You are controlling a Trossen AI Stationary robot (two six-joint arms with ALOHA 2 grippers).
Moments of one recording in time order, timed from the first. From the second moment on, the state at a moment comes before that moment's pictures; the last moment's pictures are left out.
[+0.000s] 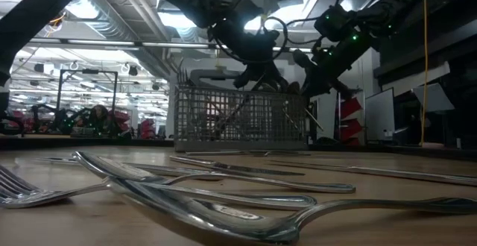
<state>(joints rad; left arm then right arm) 0.51 2.07 1.78 -0.22 -0.01 1.61 -0.65 1.42 0.83 -0.03 0.05 0.69</state>
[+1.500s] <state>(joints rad) 0.50 1.94 1.77 -0.37 -0.07 1.60 -0.61 1.41 0.83 -0.08 0.13 0.68</state>
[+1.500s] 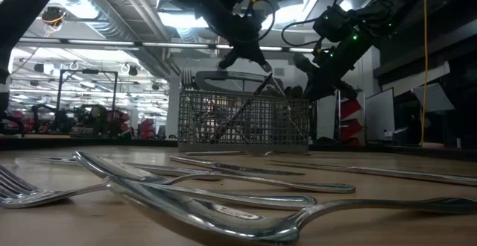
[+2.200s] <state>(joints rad) 0.41 2.02 1.77 -0.33 -0.07 1.54 -0.62 1.41 0.83 -0.08 0.08 0.67</state>
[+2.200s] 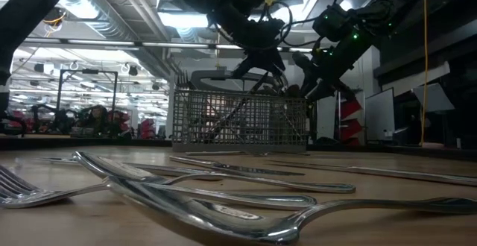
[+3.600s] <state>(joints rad) 0.28 1.87 1.77 -1.10 -0.05 -0.12 -0.61 1.23 0.83 -0.08 -0.53 -0.03</state>
